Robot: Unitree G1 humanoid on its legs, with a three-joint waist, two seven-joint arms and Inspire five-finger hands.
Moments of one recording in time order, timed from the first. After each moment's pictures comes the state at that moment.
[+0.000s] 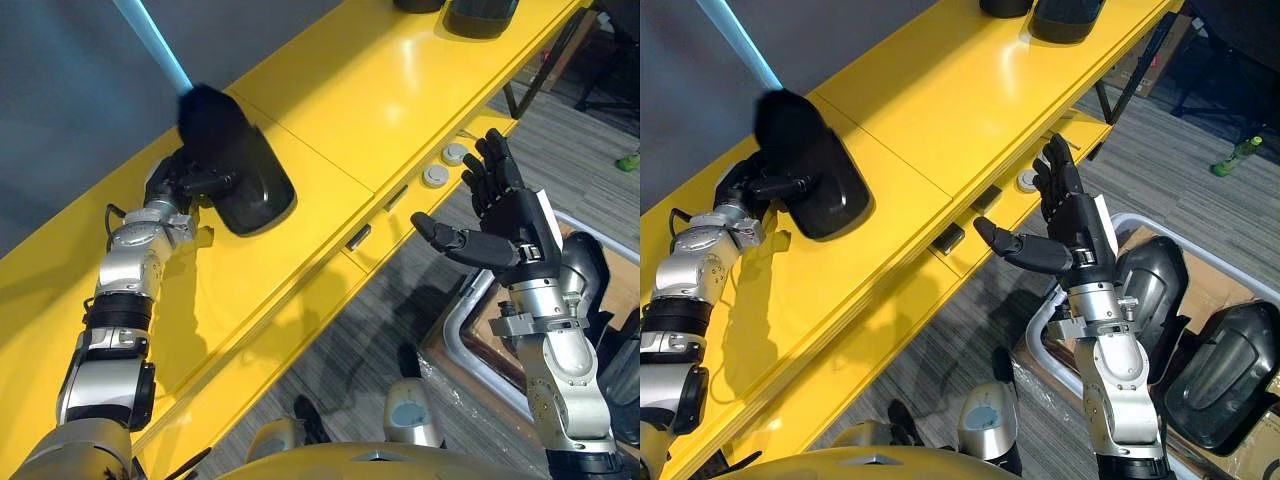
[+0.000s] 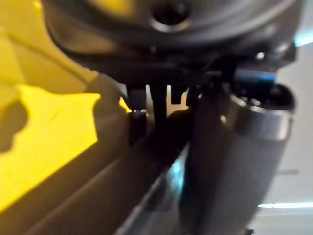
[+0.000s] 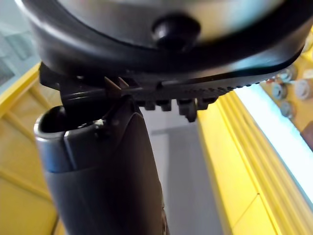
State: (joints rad) left arm -0.56 0.56 0.05 0.50 -0.37 0.26 -0.07; right arm 0.17 -0.36 -0.12 -0.37 0.41 -0.16 0.12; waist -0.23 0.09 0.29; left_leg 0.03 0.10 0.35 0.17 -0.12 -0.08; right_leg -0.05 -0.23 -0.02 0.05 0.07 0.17
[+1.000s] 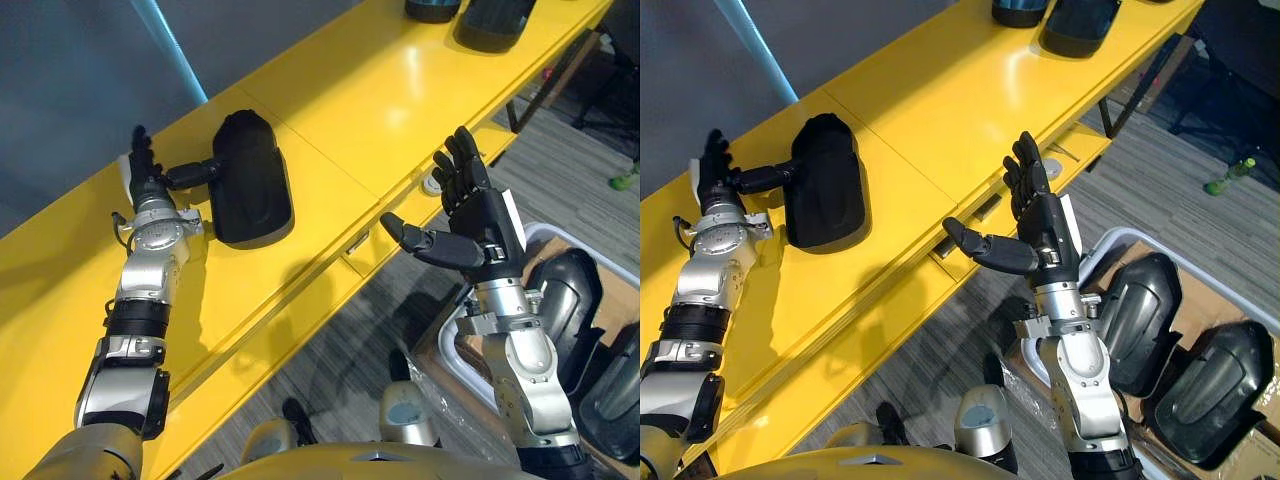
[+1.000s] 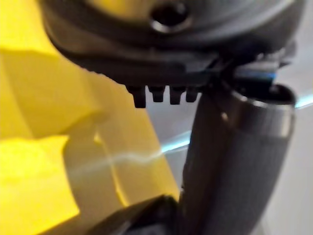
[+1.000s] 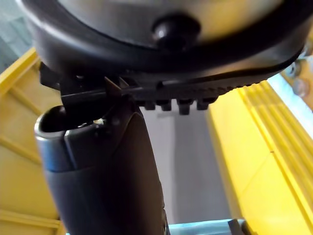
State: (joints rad) left arm -0.54 0.48 0.08 0.33 -0.22 0.20 0.44; right arm 0.11 -0.30 0.06 -0.32 0.28 -0.23 0.00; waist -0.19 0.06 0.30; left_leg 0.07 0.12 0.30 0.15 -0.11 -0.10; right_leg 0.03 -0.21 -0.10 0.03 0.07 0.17
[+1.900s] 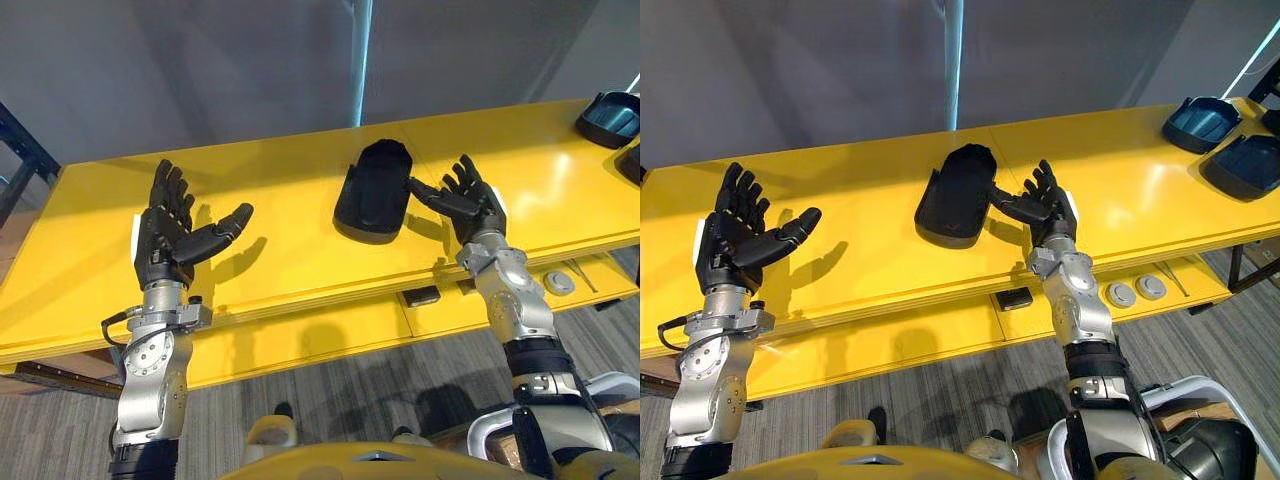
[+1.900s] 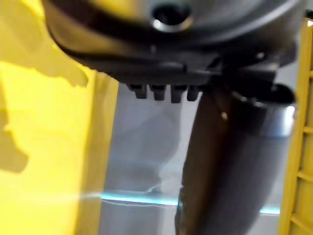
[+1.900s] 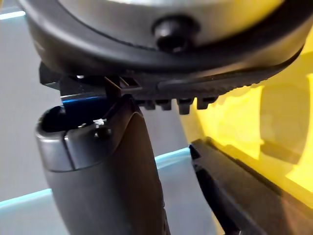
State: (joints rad) left arm 0.13 0.20 0.17 -0.26 -0.39 -0.06 0.03; right arm -0.39 -0.39 -0.06 0.36 0.57 0.06 0.02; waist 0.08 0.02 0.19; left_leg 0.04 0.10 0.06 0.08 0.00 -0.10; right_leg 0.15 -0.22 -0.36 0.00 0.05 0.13
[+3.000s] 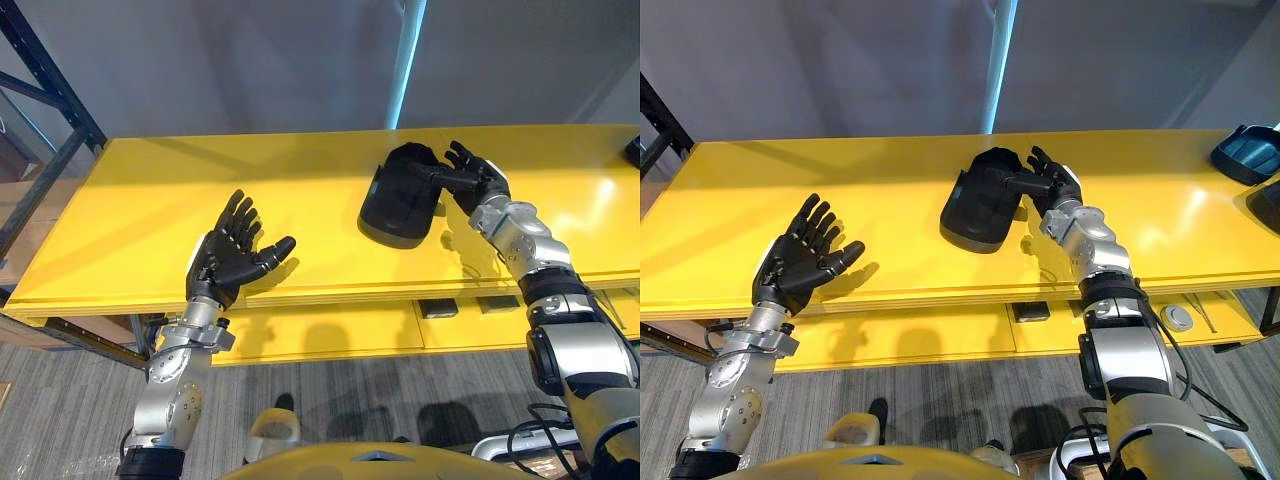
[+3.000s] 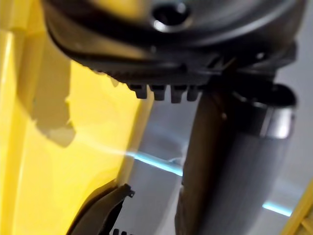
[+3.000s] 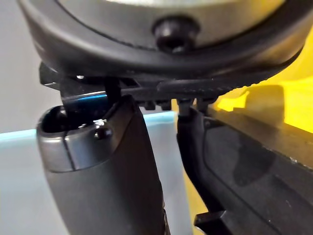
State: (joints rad) left arm 0.17 0.26 0.01 -0.14 -0.59 -0.06 -0.18; right arm -0.82 -0.52 0.05 0.94 0.56 0.12 0.23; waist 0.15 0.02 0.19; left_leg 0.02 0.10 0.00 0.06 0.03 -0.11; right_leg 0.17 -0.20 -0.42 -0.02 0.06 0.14
